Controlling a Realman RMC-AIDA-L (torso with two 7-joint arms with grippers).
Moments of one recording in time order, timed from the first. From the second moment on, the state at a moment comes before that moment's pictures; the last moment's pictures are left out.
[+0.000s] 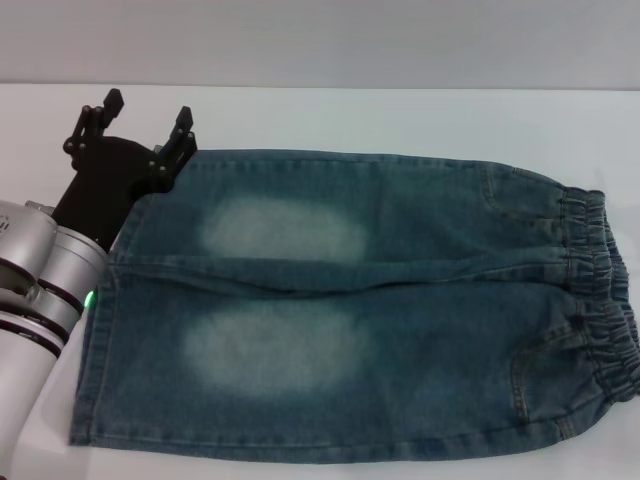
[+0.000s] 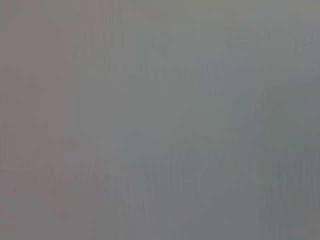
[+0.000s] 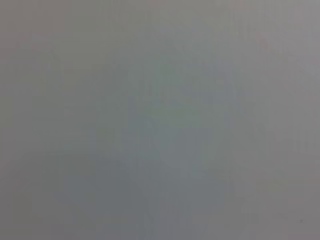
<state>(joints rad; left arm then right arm) -0.40 -2.07 2.33 0.39 -0.77 1.10 0.01 0.27 2.09 -2.03 -0.41 0.66 -1.30 -0.17</state>
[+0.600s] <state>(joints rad) -0.44 -2.06 2.33 0.41 -0.77 0.98 -0.03 0.27 2.07 -1.95 -0.64 0.65 -0.97 -0.18</state>
